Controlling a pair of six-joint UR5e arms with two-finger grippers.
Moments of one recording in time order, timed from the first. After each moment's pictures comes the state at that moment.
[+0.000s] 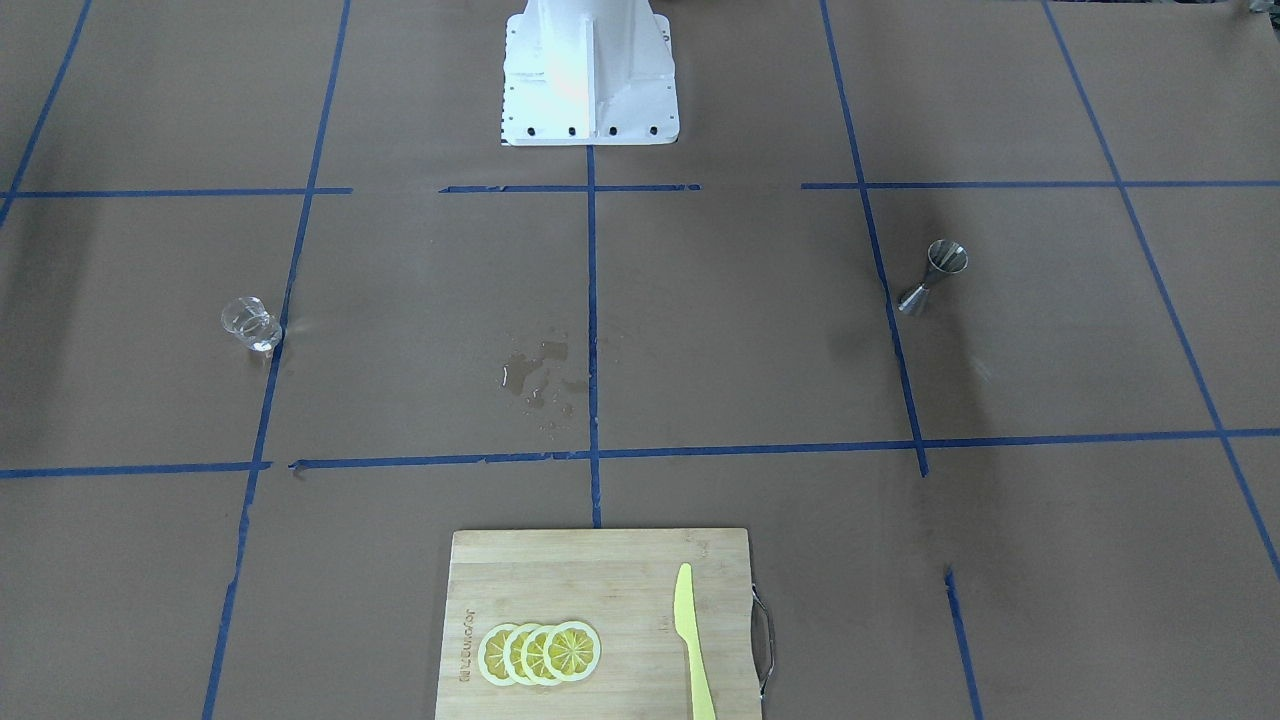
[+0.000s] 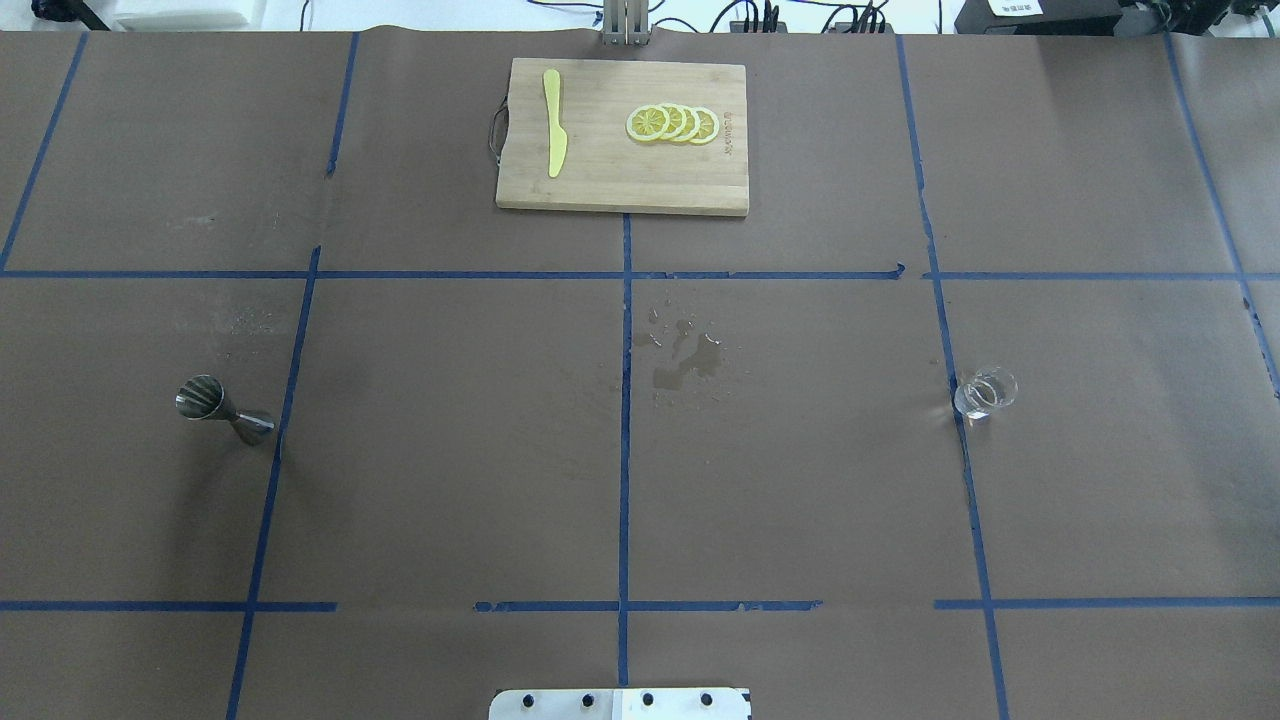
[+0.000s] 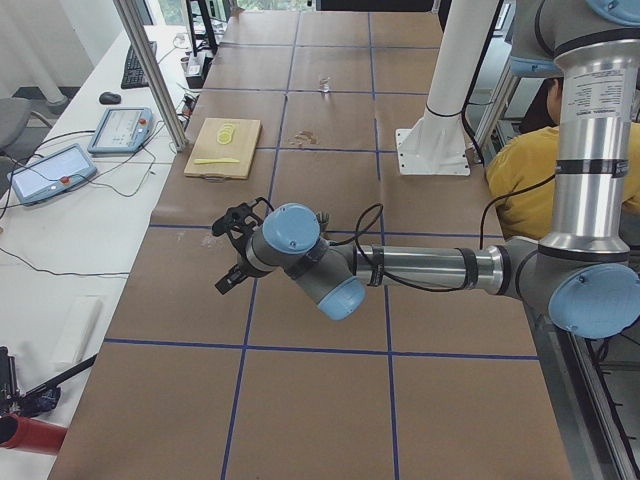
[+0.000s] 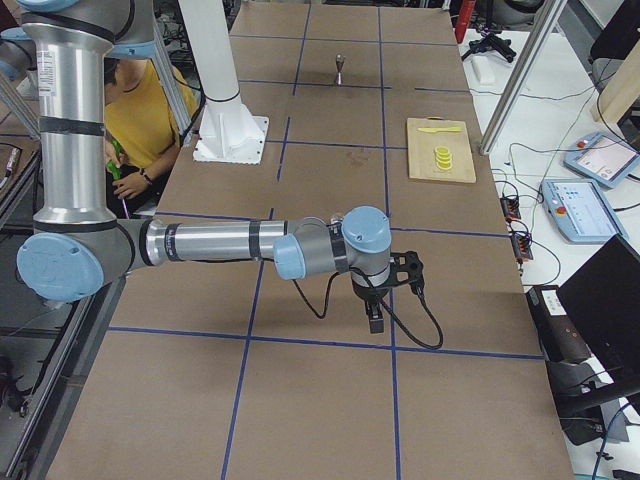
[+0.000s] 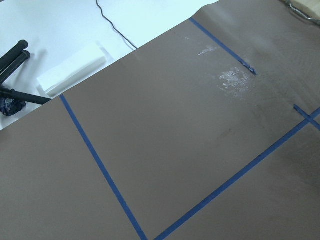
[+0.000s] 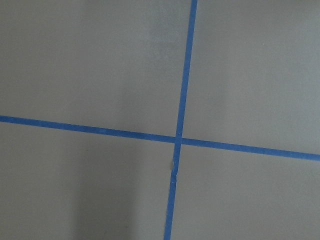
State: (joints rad) left arm -1.60 -1.54 -1.64 -2.42 -2.47 0.05; right arm 1.54 -1.62 1.69 -1.39 2.30 0.07
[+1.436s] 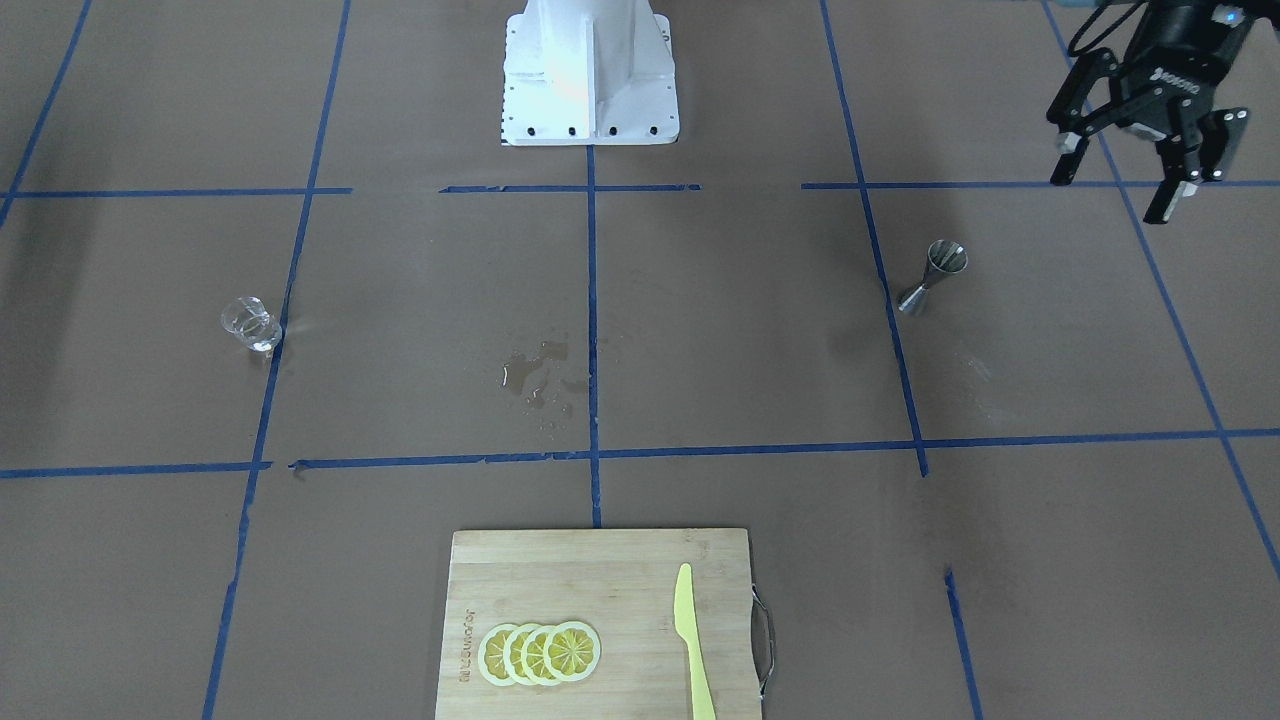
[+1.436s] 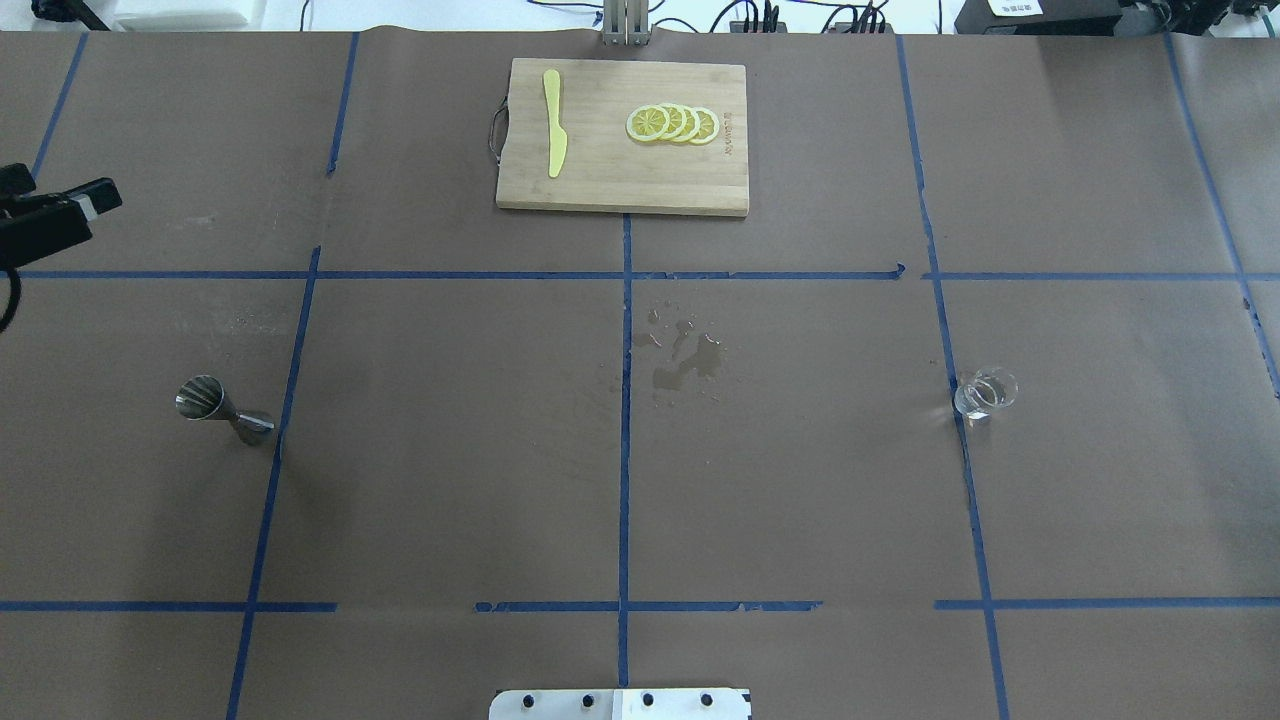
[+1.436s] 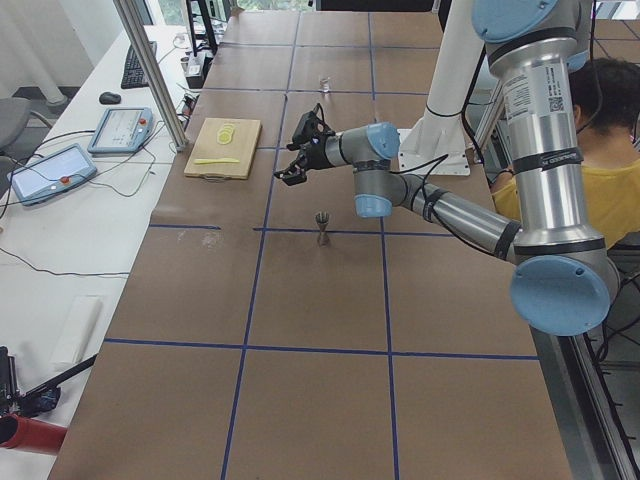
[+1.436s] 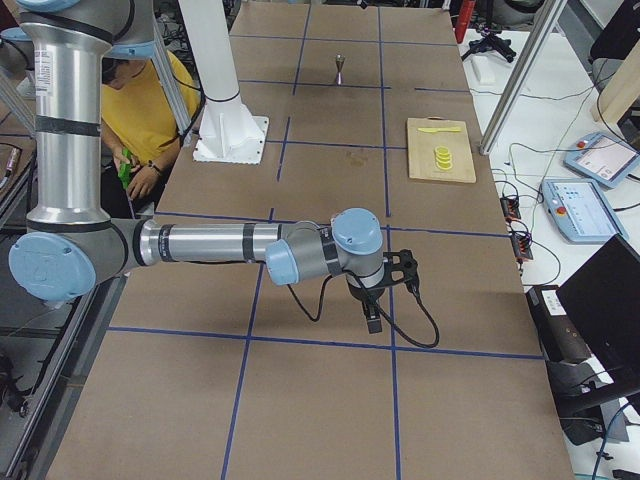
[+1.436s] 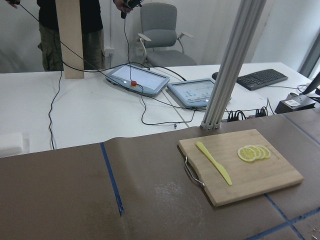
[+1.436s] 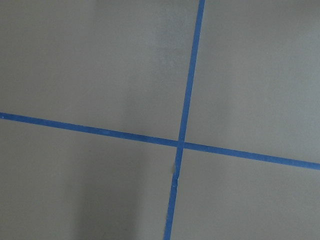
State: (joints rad) left arm -0.74 -1.34 -2.14 -2.66 -1.32 -0.99; right arm 1.54 -1.65 1.70 -1.32 2.31 0.08
